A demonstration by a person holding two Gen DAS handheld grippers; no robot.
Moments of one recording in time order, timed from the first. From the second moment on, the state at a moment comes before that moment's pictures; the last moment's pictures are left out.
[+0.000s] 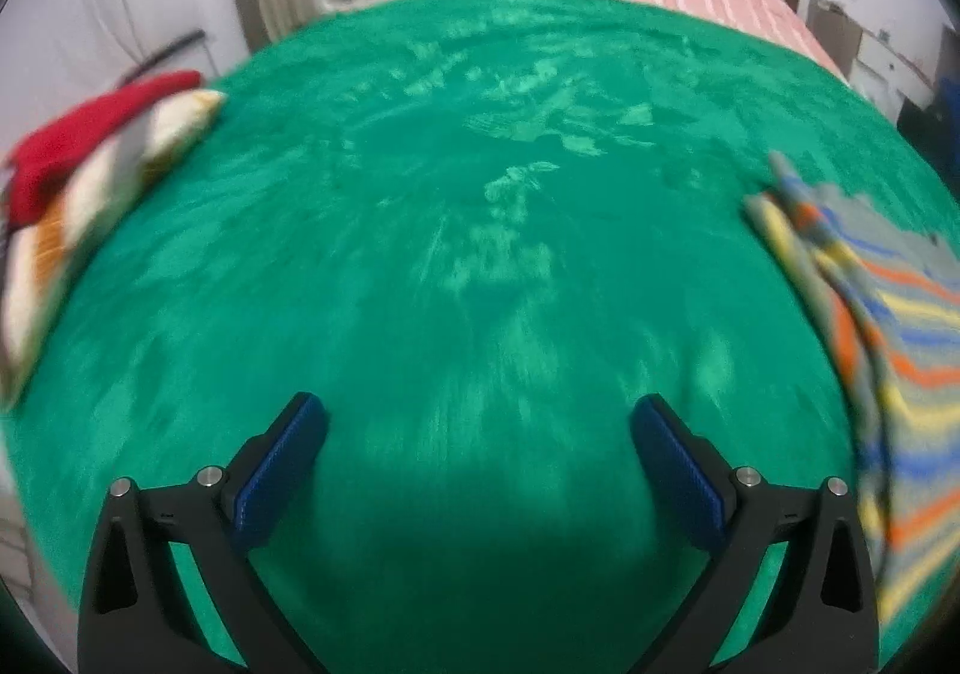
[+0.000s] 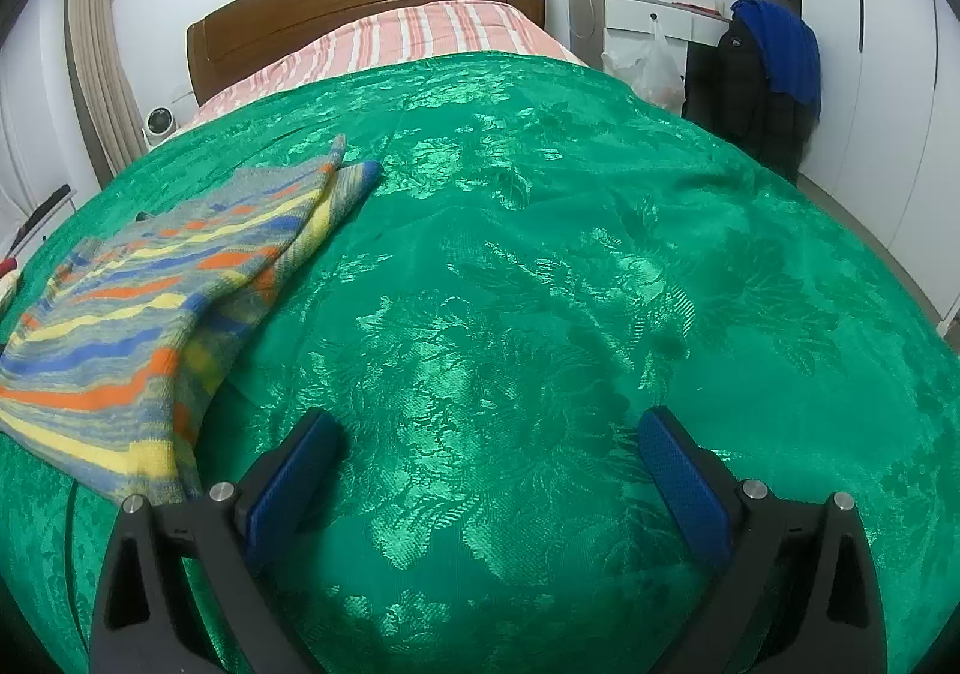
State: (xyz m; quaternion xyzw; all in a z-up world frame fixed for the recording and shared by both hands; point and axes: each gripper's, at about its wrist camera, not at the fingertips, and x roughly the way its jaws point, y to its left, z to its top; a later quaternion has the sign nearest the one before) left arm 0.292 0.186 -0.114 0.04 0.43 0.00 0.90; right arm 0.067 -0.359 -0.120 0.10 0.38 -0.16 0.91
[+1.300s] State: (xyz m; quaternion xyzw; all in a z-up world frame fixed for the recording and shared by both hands) left arm 0.131 -0.227 -0.109 0.25 0.32 -0.38 0.83; right arm 0.132 -0.410 -0.061 0.31 0.40 0.08 0.86
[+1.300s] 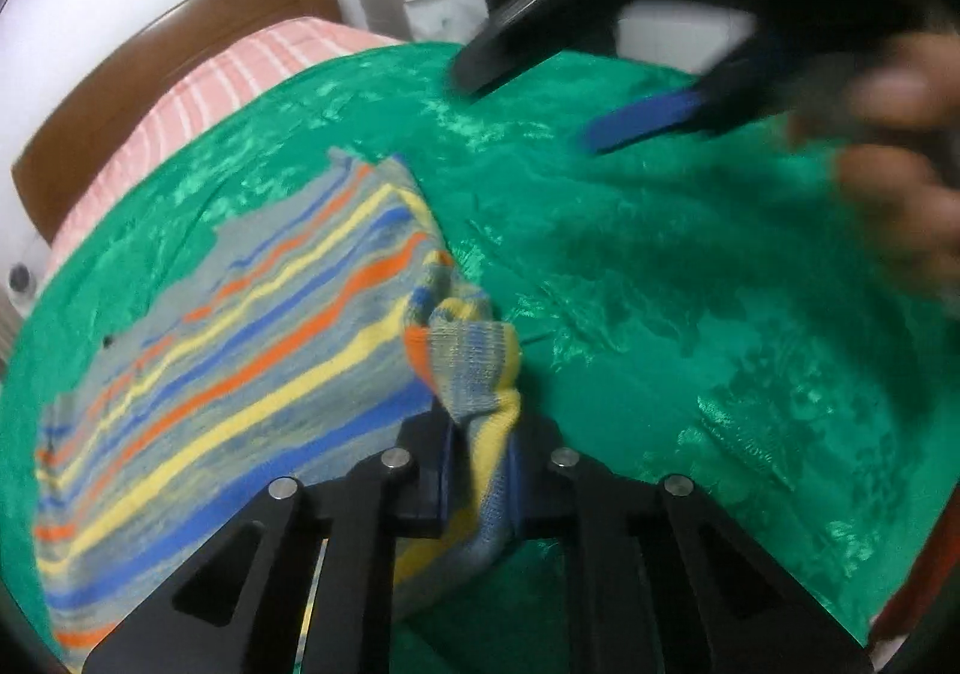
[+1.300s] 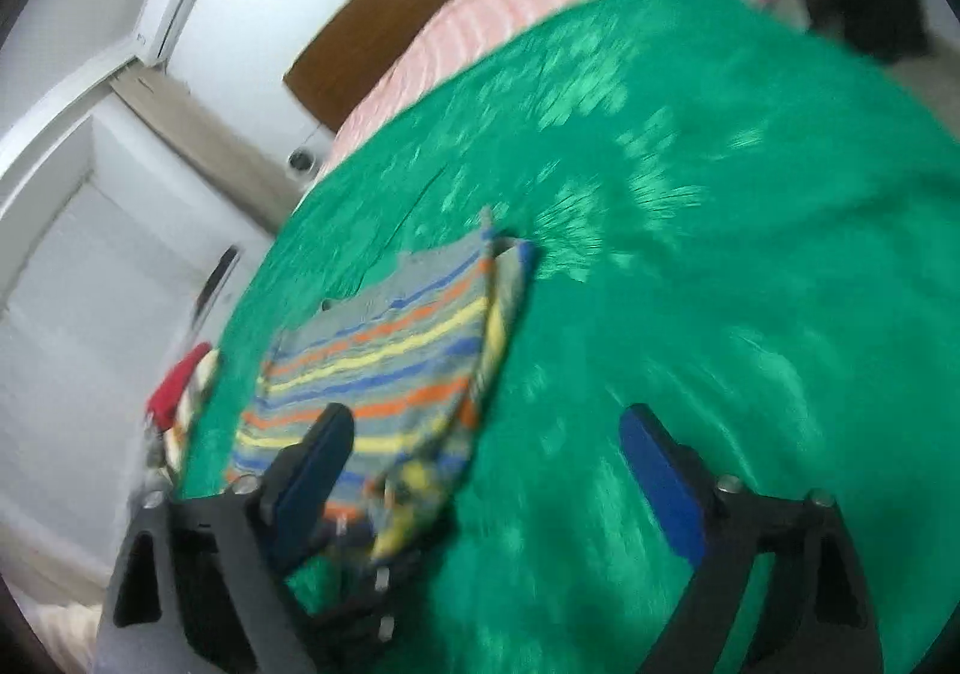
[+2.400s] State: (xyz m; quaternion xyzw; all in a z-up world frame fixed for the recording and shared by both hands) left arm 0.177 0.103 -0.065 -0.04 0.39 -0.18 0.90; right arm 0.343 -0.057 -0.069 0.25 0.46 0.27 0.80
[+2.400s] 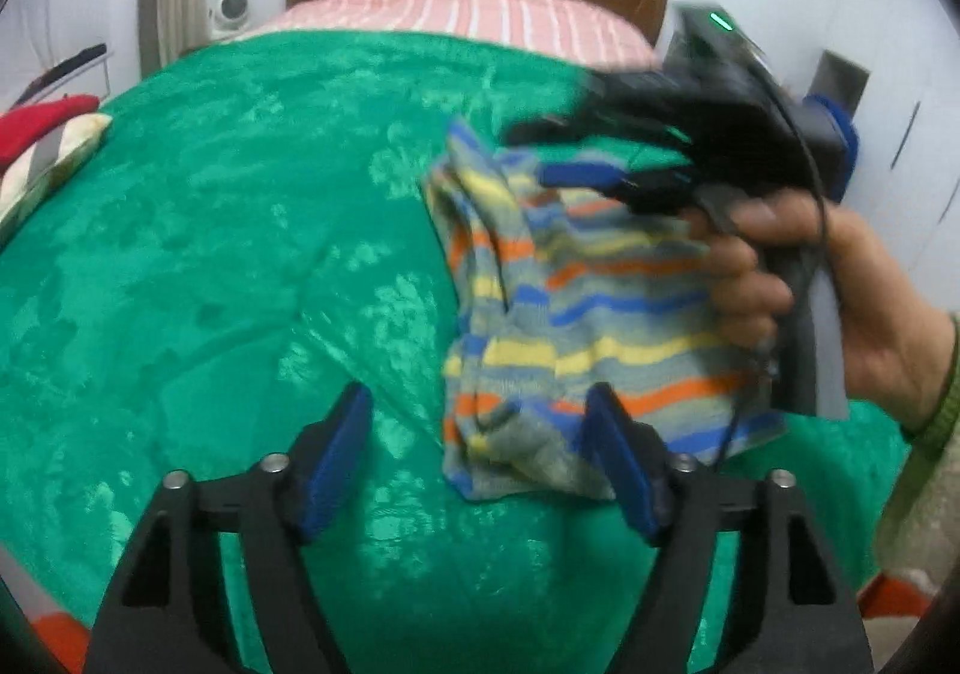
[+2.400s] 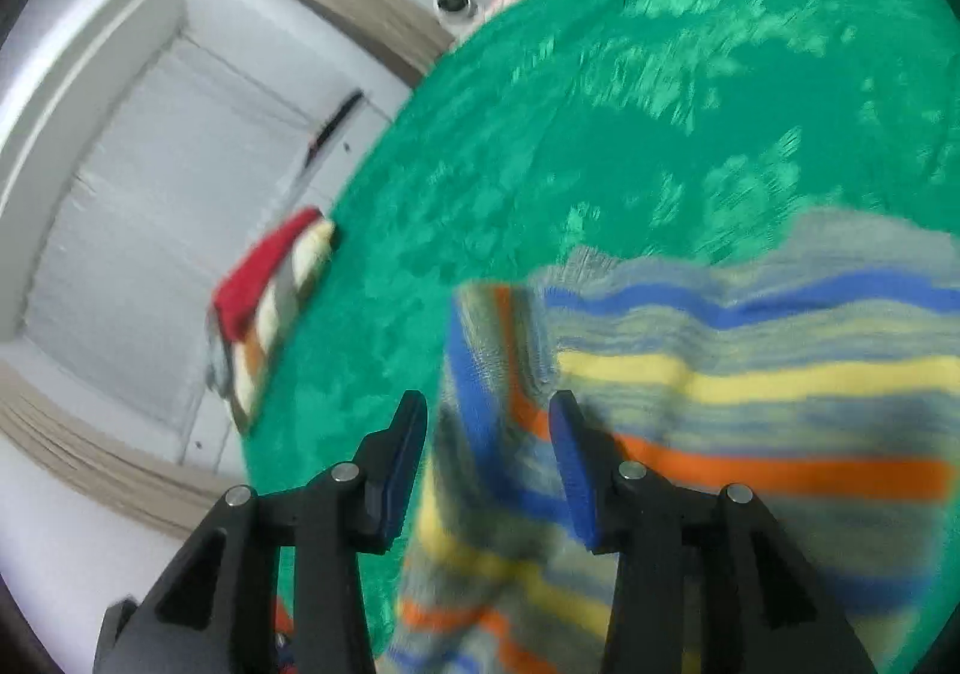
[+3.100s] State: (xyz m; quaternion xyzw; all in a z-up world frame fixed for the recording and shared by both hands) left arm 0.237 0.095 -0.050 -0.01 0.41 -0.16 0.90; right arm 0.178 -0.120 -0.038 0.05 0.42 0.22 0.88
